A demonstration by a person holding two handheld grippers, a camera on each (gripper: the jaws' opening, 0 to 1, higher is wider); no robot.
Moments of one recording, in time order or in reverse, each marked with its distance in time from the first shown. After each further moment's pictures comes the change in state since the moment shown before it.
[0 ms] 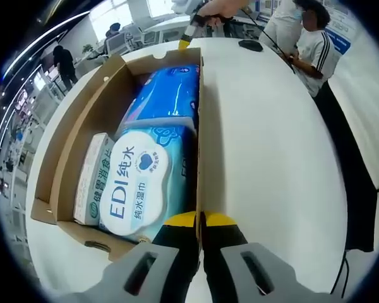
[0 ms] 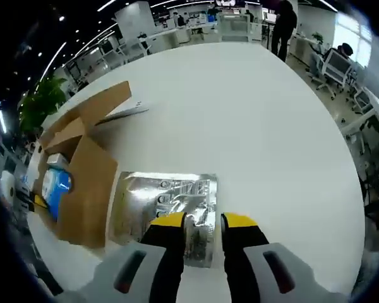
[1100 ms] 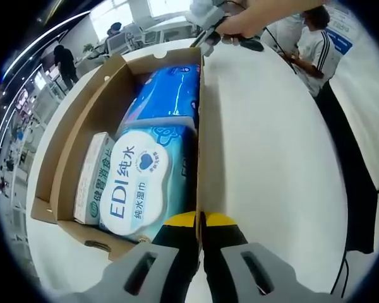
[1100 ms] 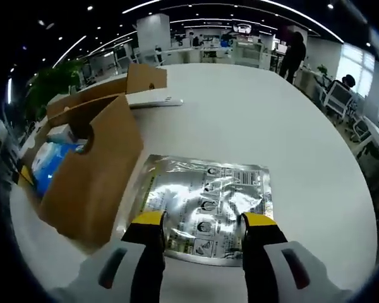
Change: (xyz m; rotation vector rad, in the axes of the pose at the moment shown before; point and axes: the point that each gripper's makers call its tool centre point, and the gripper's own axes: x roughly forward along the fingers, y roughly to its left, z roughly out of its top) left arm 0.001 0.000 0.000 -0.004 0.003 0.006; right arm 0.041 0.037 -0.030 -0.087 -0.118 -0.055
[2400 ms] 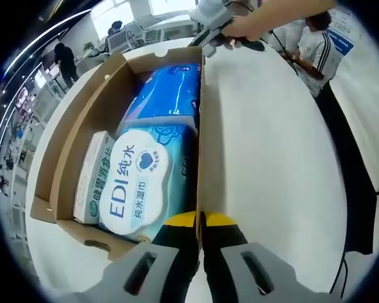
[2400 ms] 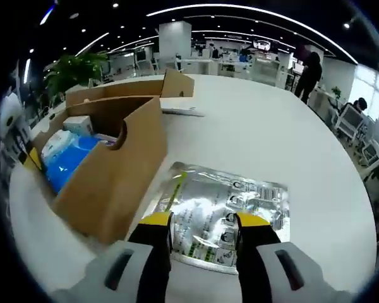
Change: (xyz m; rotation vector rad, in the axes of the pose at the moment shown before) left arm 0.000 0.001 0.000 -0.007 0.007 -0.002; right arm 0.005 0.033 0.003 -0.117 -0.048 0.093
